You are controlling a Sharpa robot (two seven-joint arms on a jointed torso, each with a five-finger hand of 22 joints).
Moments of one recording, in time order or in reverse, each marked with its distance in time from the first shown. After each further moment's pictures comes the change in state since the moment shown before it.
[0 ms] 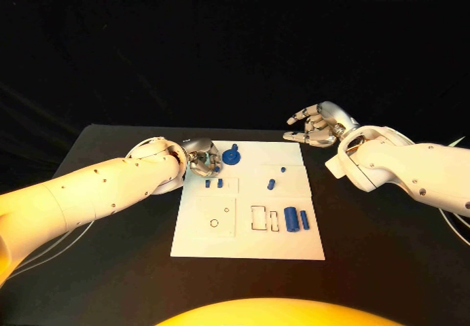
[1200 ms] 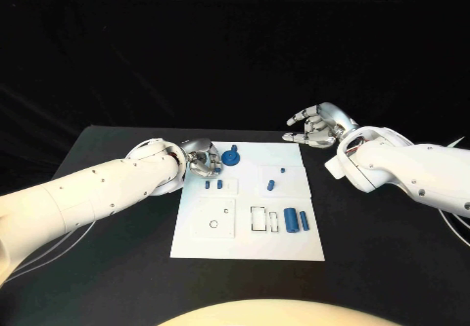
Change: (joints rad) left arm 0.000 -0.002 0.000 0.000 0.052 -0.007 0.009; left_hand -0.011 -0.010 0.000 0.000 0.000 0.002 -0.002 0.011 0.000 -0.093 -0.014 0.240 0.134 0.010 -0.001 0.023 0.063 0.000 0.024 0.000 0.000 0.008; right arm 0.000 -0.001 0.000 0.001 -0.001 0.000 -0.001; right_hand 0.000 0.000 0.000 0.000 0.000 0.000 0.000 0.000 0.000 0.000 0.000 0.000 0.000 0.000 0.000 0.000 0.000 0.000 0.000 0.000 0.000 0.000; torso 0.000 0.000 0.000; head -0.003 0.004
